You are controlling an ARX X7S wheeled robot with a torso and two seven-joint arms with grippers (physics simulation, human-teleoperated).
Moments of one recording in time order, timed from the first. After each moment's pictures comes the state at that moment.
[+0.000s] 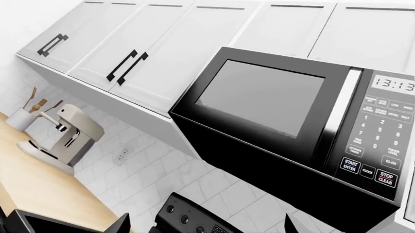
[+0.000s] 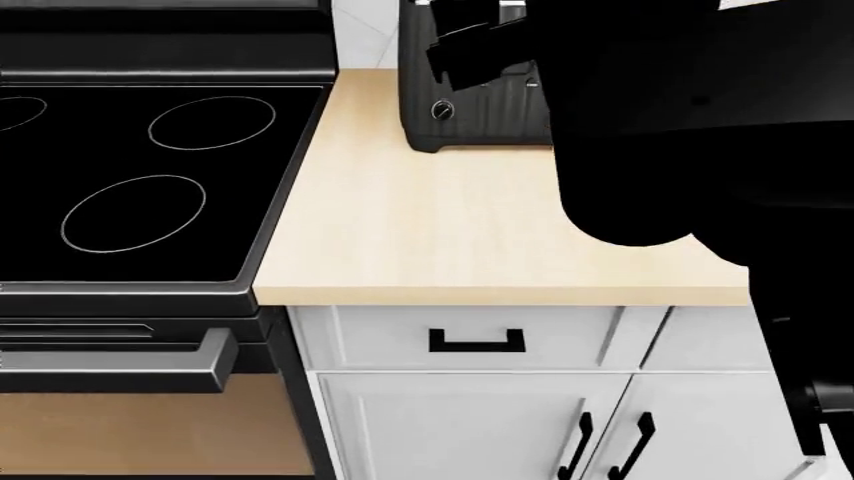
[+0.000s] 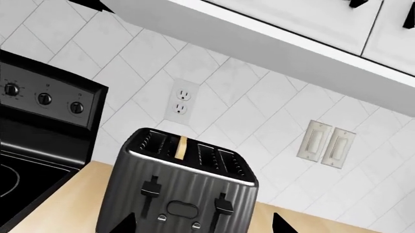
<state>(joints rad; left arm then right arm) 0.52 -0.30 -0.92 1.02 -1.08 0.19 -0.48 1.56 0.30 -0.58 -0.20 1.35 1.24 1.21</state>
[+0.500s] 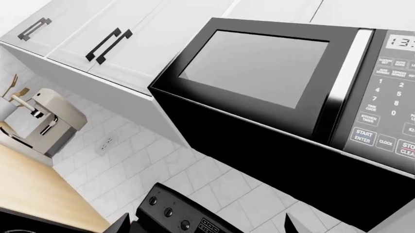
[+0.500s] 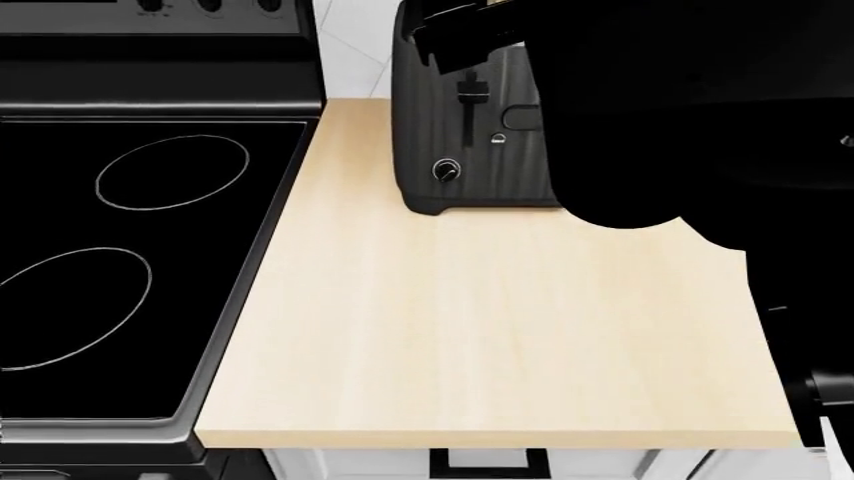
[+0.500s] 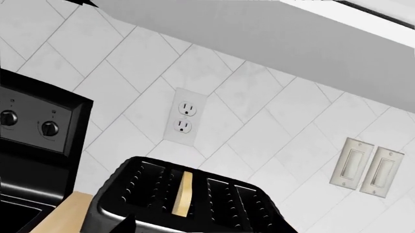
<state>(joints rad) 0.54 -0.32 -0.91 1.02 -1.07 0.22 -0.49 1.59 0.29 -0.61 -0.17 1.33 1.20 1.18</state>
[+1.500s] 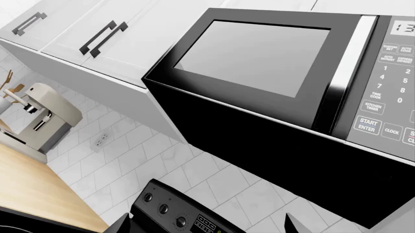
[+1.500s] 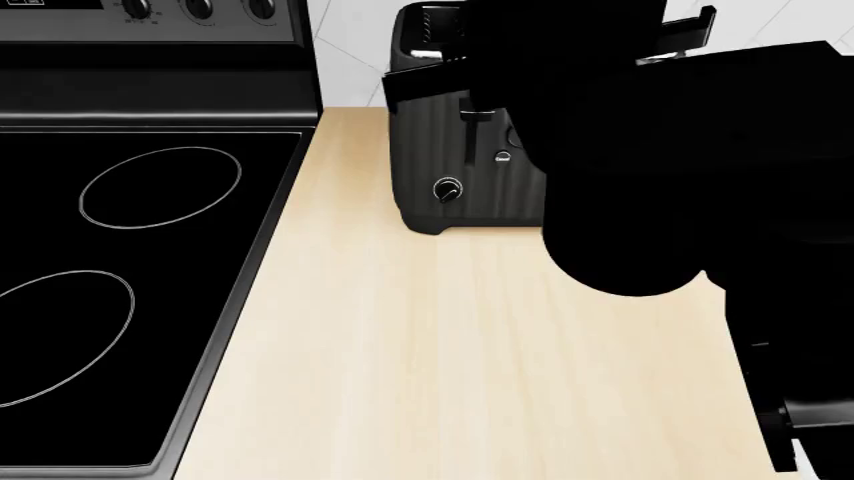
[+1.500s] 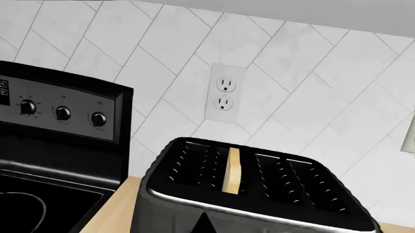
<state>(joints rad) 0.56 -0.33 -0.88 1.02 -1.05 0.26 -0.51 1.48 0.28 -0.52 -0.26 1.59 1.14 1.33</state>
